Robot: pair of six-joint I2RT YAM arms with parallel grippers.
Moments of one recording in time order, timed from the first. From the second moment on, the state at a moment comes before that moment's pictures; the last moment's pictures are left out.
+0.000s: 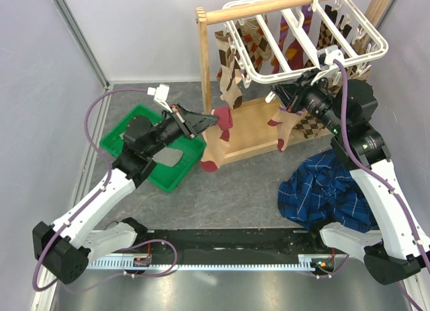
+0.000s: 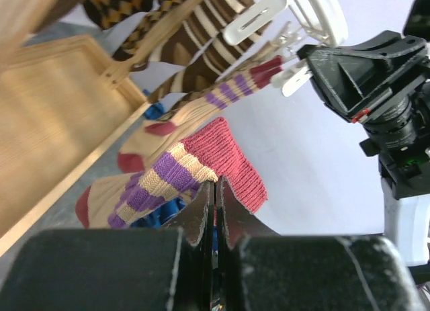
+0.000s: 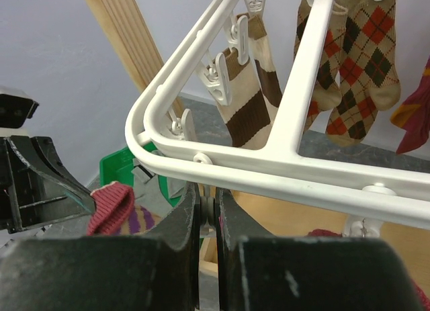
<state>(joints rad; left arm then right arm) -0.53 1.01 0.91 0.24 0.37 -0.92 0.38 1.08 1.45 -0.33 -0.24 0.27</state>
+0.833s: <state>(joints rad) -0.75 1.34 1.05 0.64 0.24 -0.88 0.38 1.08 1.41 -0.25 -0.28 0.45</state>
